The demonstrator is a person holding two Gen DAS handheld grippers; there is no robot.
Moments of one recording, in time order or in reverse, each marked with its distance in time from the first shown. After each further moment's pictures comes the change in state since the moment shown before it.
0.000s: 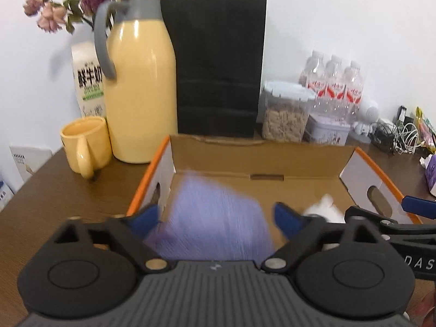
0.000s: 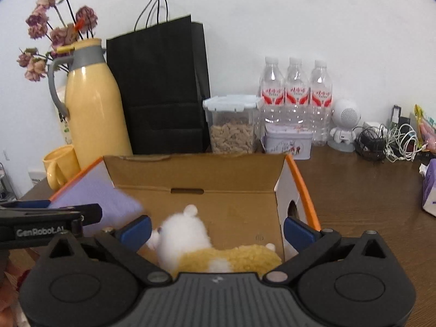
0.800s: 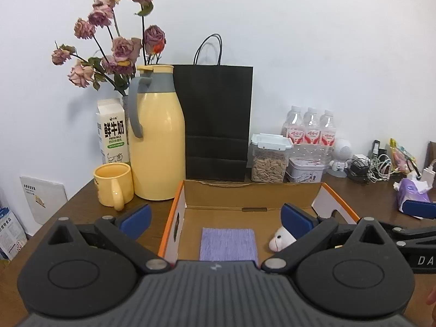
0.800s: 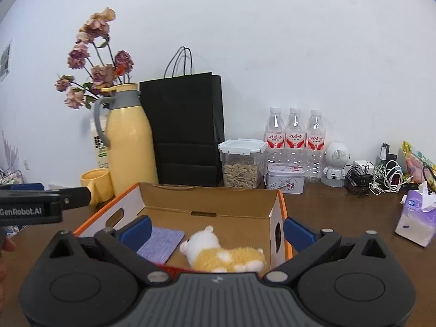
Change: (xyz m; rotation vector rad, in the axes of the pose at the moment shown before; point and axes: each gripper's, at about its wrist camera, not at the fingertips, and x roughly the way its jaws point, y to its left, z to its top) left arm -0.127 0.012 -0.006 0.017 -0.197 -0.031; right arm -0.124 0.002 -0.003 -0.059 -0.140 0.049
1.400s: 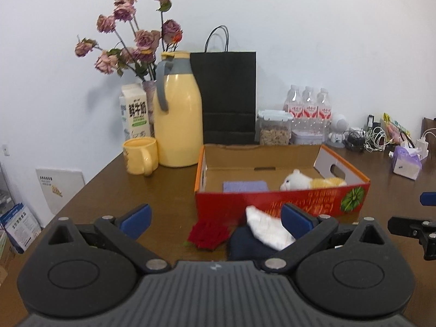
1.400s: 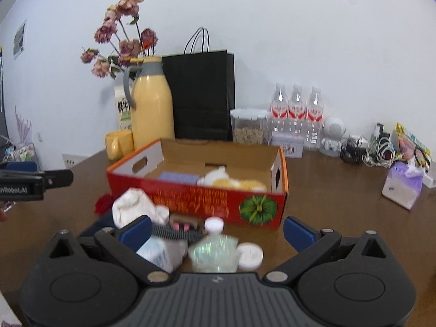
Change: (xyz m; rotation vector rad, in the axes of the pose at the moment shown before) left arm -0.080 0.032 -0.063 0.040 0.042 0.024; right arm -0.085 0.010 -0.067 -0.041 0.103 0.027
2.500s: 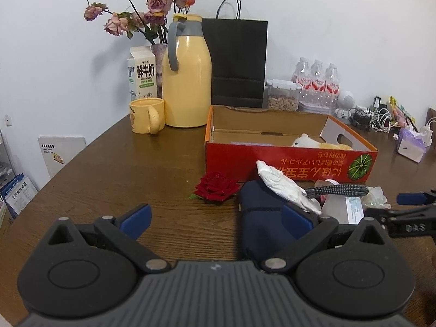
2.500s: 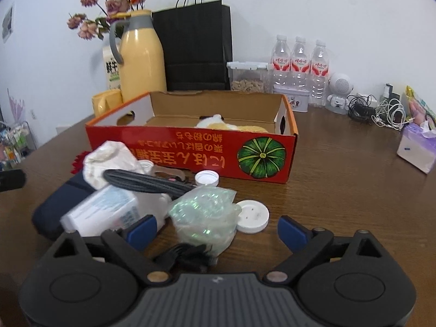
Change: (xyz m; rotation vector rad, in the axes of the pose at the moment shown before) left arm 0.007 0.012 -0.034 -0.040 0.121 0.002; right arm 0.069 -0.012 -0.030 0.014 0.151 0.003
